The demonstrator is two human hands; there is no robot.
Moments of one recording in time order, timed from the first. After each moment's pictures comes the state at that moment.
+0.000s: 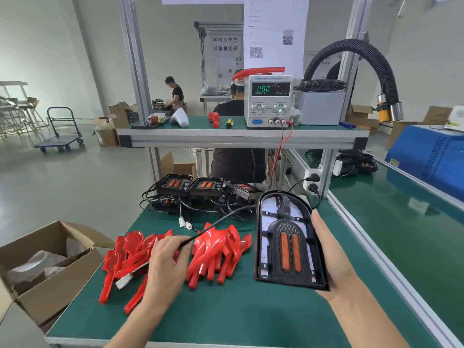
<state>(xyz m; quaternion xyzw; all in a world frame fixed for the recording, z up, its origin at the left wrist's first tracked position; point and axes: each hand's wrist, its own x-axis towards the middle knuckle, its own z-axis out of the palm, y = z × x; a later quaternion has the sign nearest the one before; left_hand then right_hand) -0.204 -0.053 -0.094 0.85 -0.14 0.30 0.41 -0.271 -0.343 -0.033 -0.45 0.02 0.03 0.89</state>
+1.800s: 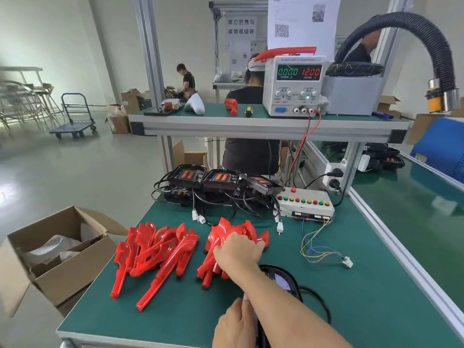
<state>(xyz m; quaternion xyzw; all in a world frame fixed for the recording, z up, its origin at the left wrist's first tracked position) -0.258 -0.129 -0.144 0.99 -0.07 0.05 0.13 -0.142 -0.177 -0.105 -0.98 0.14 0.01 0.16</state>
